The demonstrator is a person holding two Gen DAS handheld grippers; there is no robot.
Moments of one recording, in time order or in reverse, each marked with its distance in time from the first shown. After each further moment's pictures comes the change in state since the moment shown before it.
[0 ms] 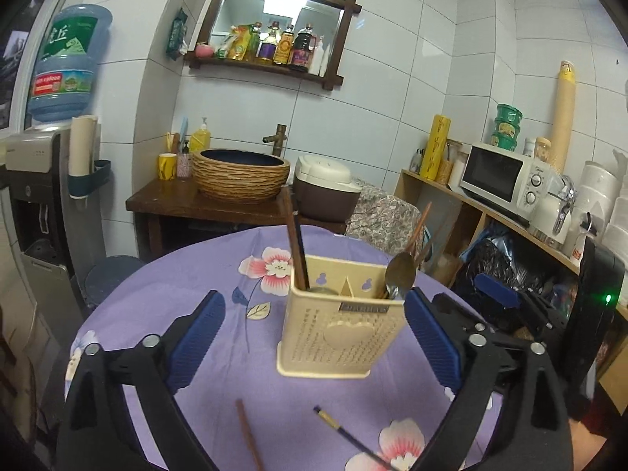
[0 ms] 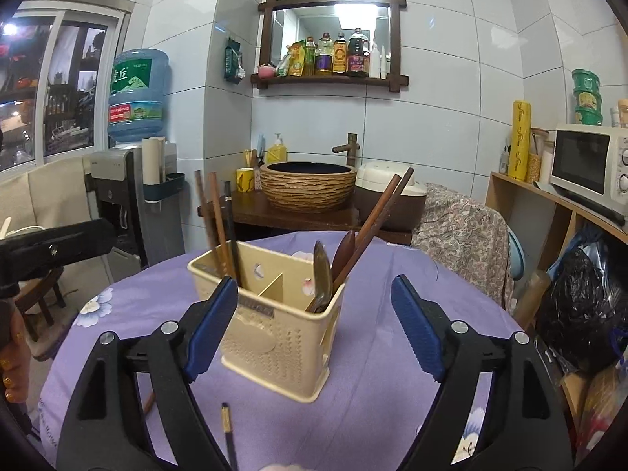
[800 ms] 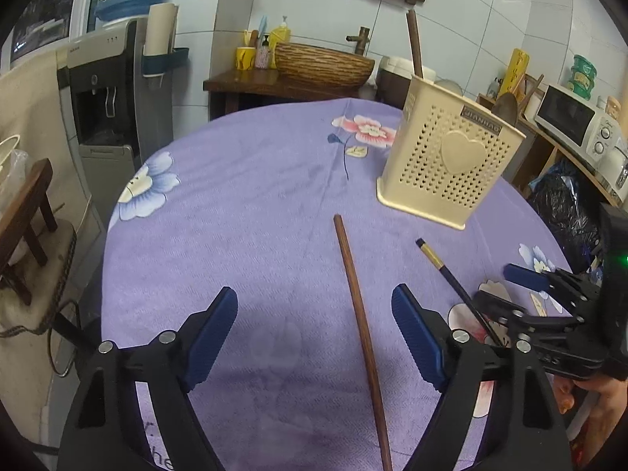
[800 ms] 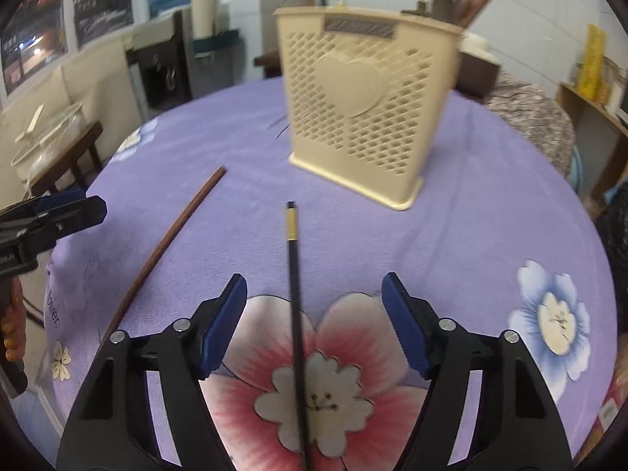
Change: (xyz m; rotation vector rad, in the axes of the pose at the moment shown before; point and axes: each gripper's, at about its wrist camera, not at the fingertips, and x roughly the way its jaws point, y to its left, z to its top) left arm -0.002 0.054 -0.126 -0.124 0.321 0.231; right arm 0.055 0.049 -0.120 -0.107 0.525 0.198
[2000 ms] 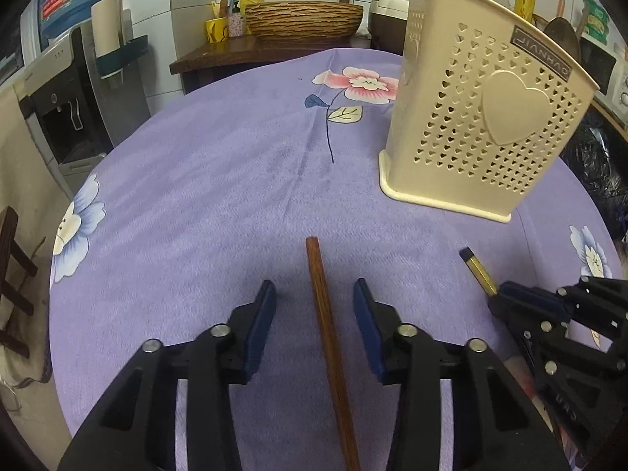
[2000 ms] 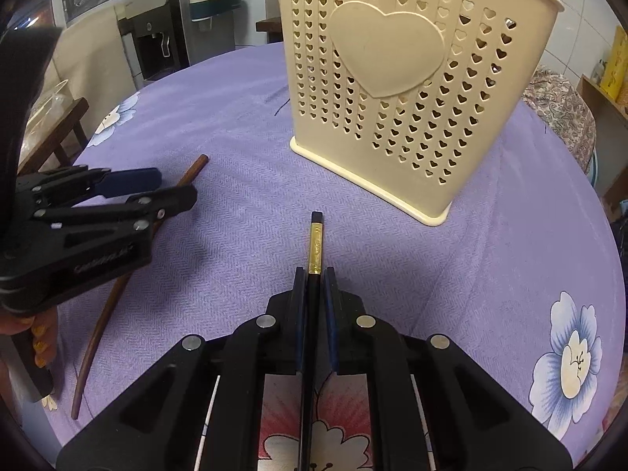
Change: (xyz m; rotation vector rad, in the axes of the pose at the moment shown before) left arm 0.094 -0.034 0.038 0.128 0.155 0.090; right arm 0.043 0.005 0.024 -0.018 0.093 -0.020
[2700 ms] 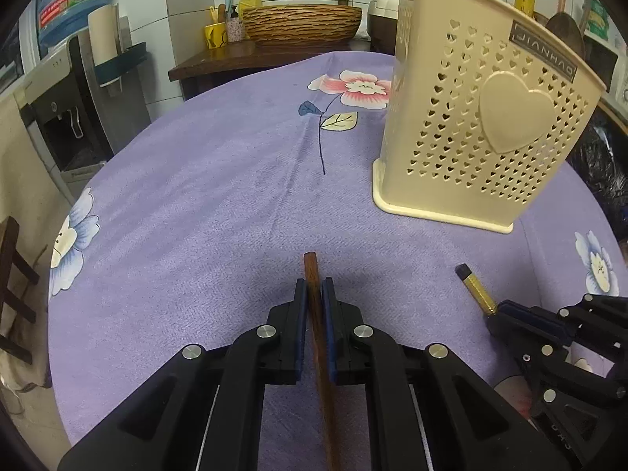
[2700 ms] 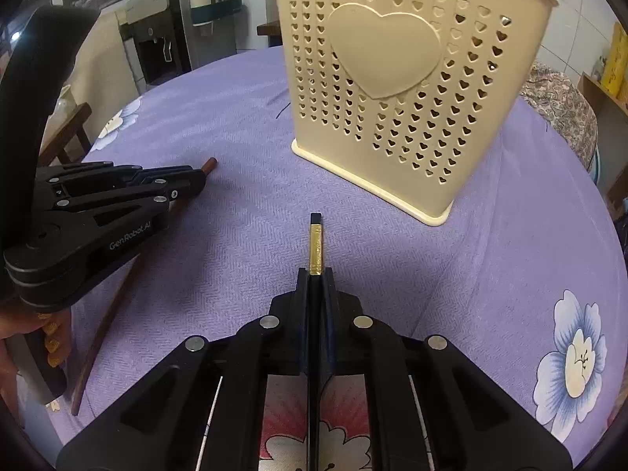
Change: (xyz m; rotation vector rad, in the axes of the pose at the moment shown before) left arm 0.002 -0.007 0.007 0.001 -0.014 0.000; right arm -0.003 -0.005 -0.003 0.030 -0.029 0.035
